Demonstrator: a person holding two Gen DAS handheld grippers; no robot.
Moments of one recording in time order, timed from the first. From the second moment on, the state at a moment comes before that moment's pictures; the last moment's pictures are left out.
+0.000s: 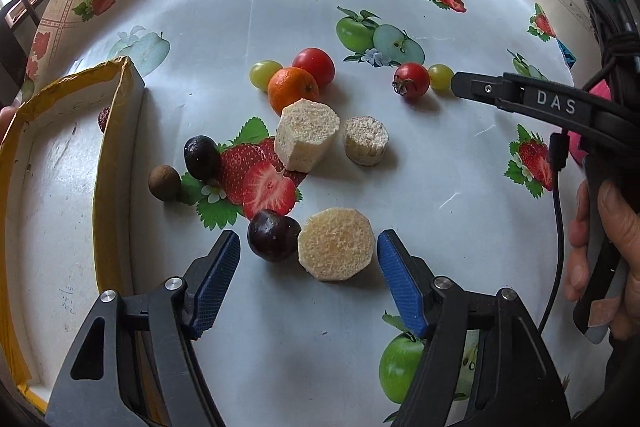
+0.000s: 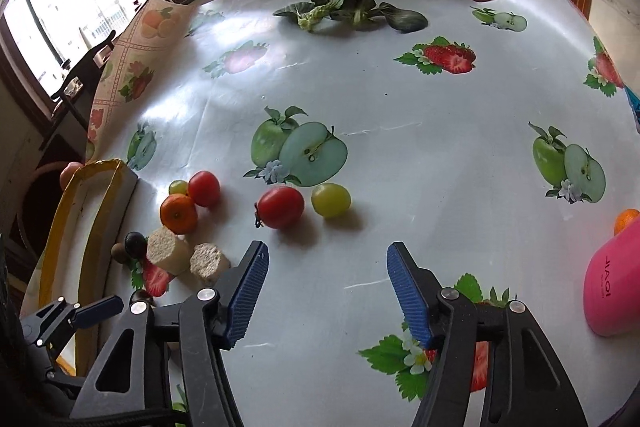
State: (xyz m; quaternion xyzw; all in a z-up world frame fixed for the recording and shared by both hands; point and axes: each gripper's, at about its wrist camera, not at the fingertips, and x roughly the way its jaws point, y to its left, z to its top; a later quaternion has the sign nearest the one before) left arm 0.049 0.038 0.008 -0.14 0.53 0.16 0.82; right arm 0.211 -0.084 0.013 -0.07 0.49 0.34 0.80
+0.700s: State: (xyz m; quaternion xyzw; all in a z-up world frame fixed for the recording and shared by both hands) left arm 0.046 0.051 0.006 -0.16 0.52 0.13 0.83; right arm 0.249 -0.074 -0.011 0.02 0.52 0.34 0.78
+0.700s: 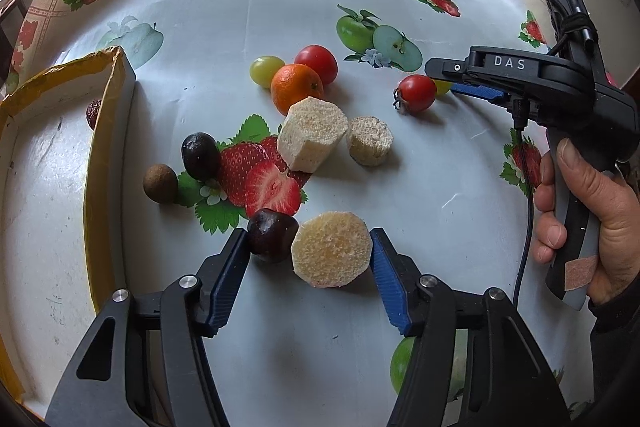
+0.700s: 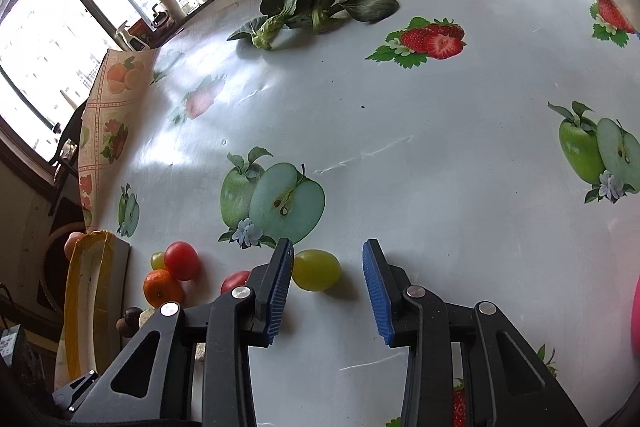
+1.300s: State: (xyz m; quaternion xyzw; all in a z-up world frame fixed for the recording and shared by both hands) left arm 0.035 0.059 0.020 -0.19 0.51 0.12 0.83; right arm 0.195 -0.077 0.027 -0.03 0.49 0.35 0.80
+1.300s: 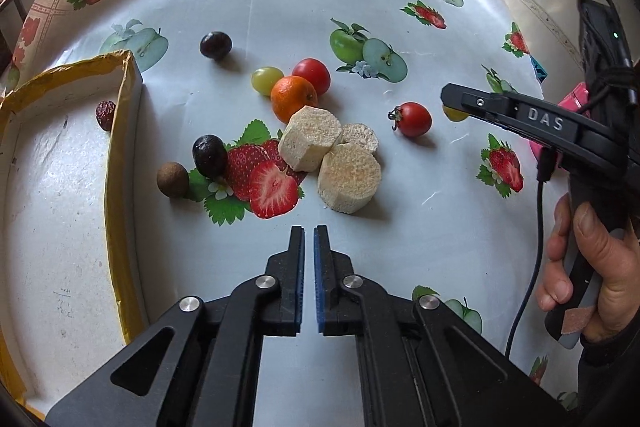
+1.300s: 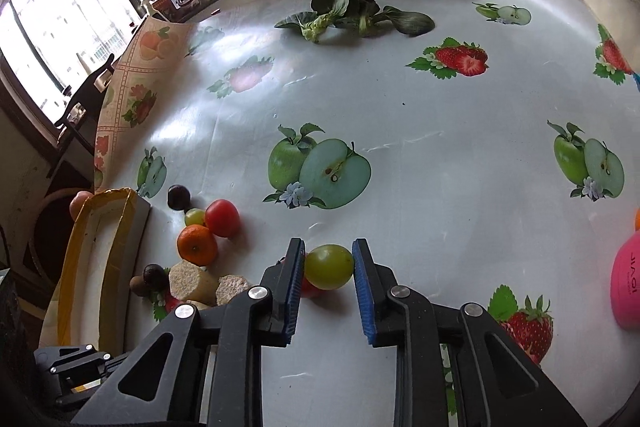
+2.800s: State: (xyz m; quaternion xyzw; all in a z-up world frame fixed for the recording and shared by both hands) left arm 0.017 0.051 0.052 -0.16 0.50 0.12 0.84; right arm 0.114 -0.101 0.053 0.00 0.49 0.37 0.79
